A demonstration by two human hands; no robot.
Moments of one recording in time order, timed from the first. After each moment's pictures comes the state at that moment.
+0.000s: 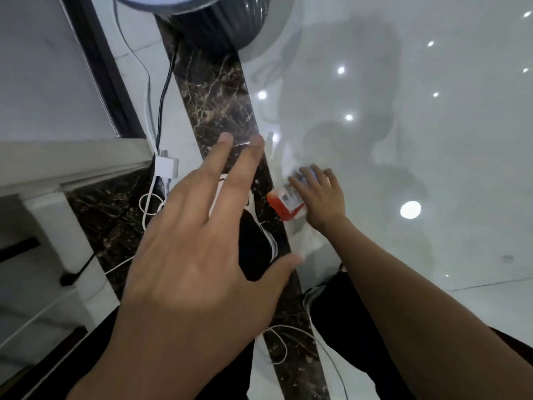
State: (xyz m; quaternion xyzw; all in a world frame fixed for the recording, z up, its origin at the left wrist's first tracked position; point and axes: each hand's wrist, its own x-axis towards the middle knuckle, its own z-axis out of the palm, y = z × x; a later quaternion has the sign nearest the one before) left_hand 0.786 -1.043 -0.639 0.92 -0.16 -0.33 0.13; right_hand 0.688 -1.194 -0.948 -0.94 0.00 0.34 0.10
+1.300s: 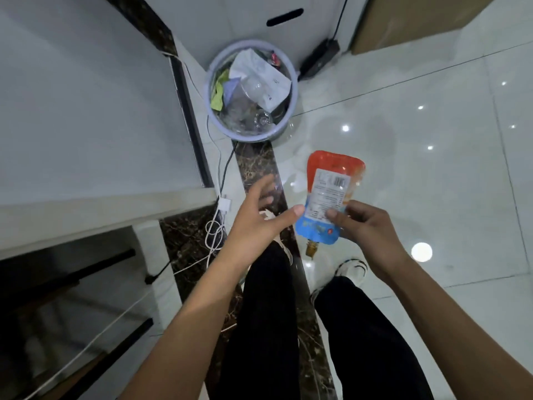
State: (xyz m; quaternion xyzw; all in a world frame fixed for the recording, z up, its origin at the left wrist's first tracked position) left_hand 0.831 -1.058 -0.474 0.77 0.10 -0.41 0.48; right_hand 0.740 -1.248 -0.508 -0.55 0.39 0.17 0.71
